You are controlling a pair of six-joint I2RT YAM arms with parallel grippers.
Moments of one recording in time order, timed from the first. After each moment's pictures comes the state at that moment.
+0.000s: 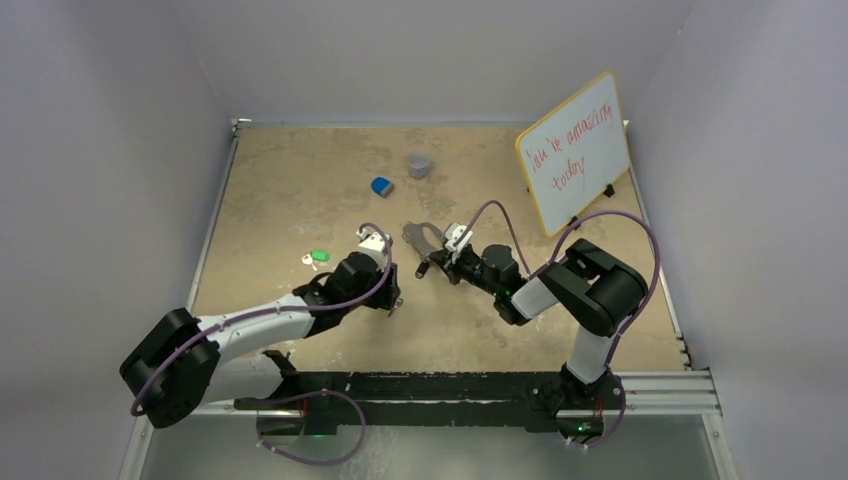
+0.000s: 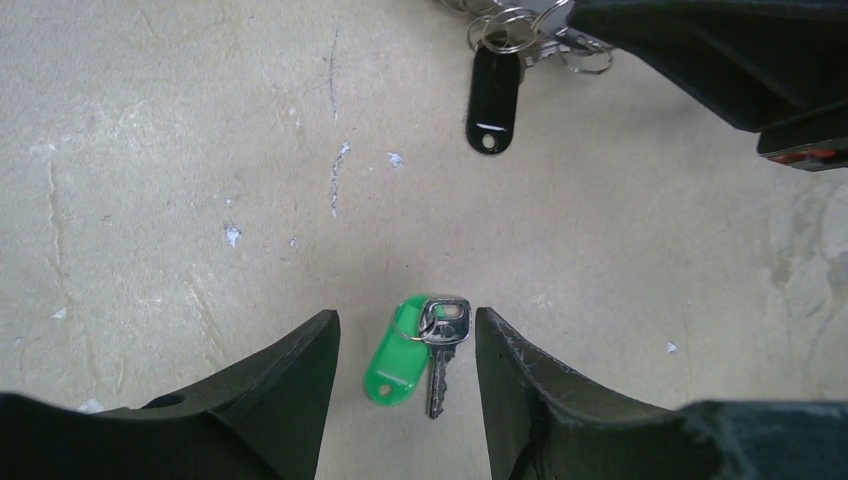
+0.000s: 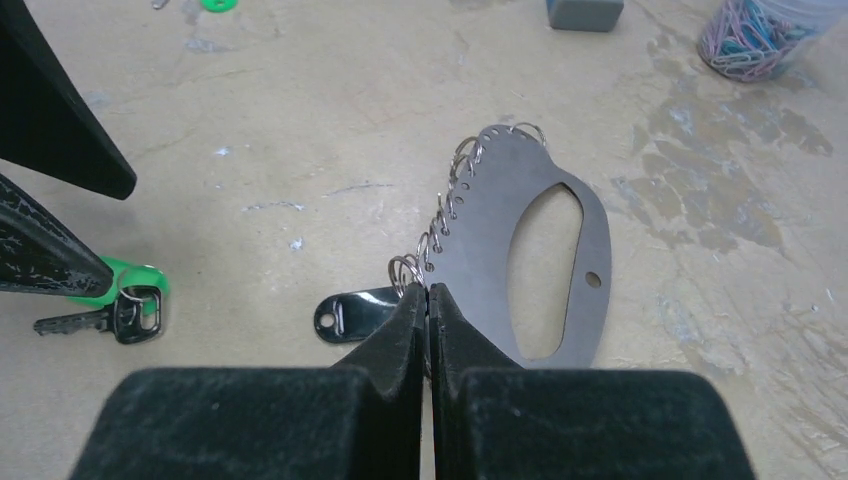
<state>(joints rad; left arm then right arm) -0.78 1.17 0.43 0.08 -0.14 -0.45 0.70 1.79 0.45 1.17 -0.24 -0.09</state>
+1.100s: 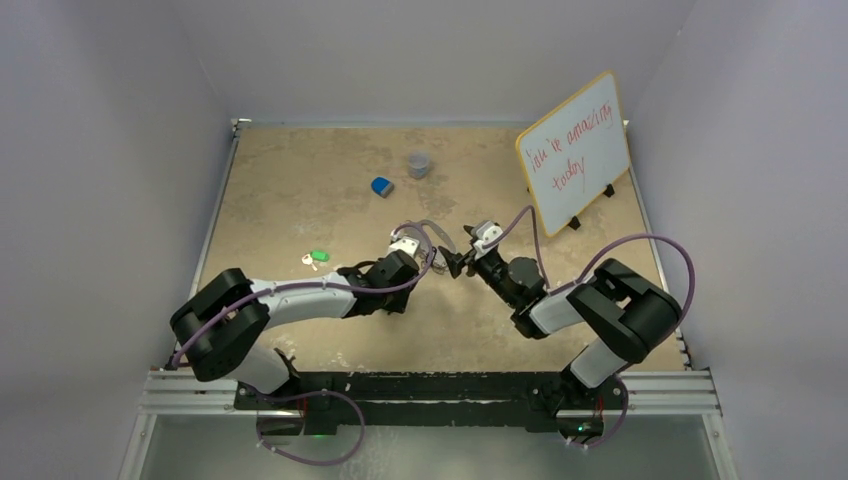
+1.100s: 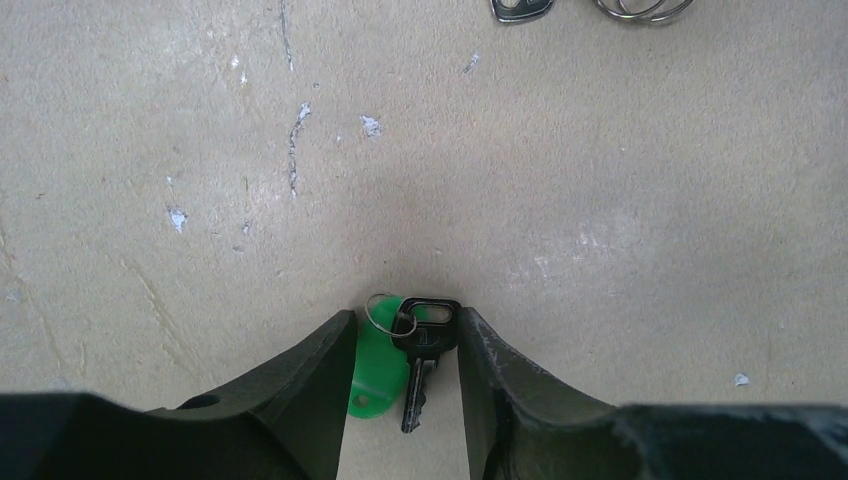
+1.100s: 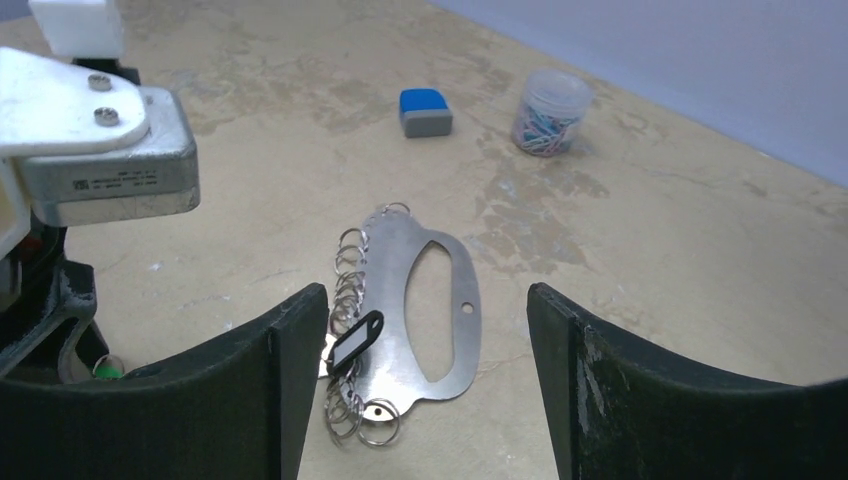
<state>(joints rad) -0.91 1.49 0.71 -0.22 -0.31 -0.49 0.70 1.60 0.30 1.33 -0.02 -0.09</state>
